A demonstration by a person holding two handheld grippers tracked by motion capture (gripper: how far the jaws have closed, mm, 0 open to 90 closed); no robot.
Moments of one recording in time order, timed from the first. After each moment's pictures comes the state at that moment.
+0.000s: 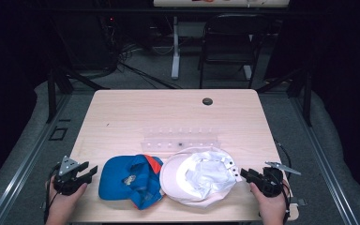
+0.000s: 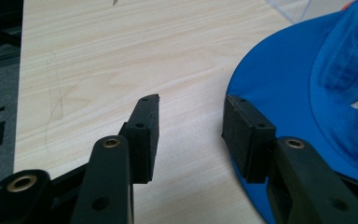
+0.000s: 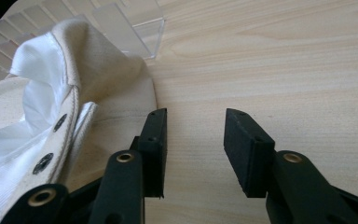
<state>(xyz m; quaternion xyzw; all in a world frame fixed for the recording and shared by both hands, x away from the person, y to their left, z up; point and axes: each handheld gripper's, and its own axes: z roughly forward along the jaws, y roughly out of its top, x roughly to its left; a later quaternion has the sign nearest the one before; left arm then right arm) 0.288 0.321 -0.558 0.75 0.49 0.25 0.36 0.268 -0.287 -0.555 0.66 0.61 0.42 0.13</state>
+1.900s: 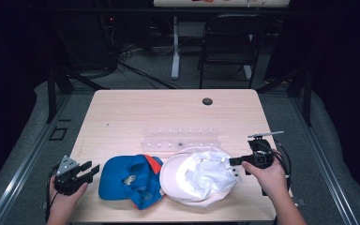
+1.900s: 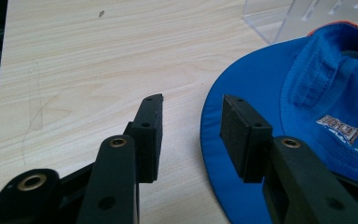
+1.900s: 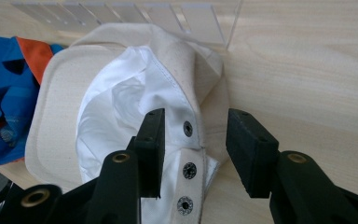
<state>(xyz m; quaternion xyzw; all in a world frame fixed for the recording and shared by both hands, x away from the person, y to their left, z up) 0.286 0.319 -0.553 0.75 0.49 0.23 0.39 0.326 -0.256 -0.480 0.61 0.73 0.31 0.00</state>
